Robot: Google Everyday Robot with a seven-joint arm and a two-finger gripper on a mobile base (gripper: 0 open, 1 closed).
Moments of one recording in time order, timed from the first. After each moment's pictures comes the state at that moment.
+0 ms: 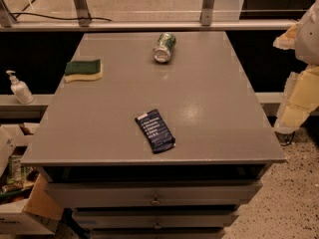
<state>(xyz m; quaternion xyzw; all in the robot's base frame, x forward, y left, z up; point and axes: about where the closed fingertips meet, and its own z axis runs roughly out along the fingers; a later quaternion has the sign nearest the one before) 0.438 -0.217 0.976 -0.60 0.78 -0.03 0.16</state>
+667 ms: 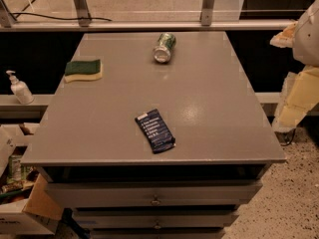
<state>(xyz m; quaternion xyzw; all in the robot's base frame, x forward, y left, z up) 0.444 -0.214 0.974 -0.61 0.77 -0.04 0.17</state>
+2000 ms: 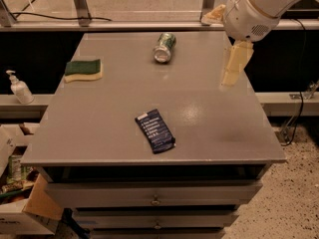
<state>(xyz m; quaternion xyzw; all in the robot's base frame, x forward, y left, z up) 0.574 -0.133 0.957 -0.74 0.62 -0.01 0.25</state>
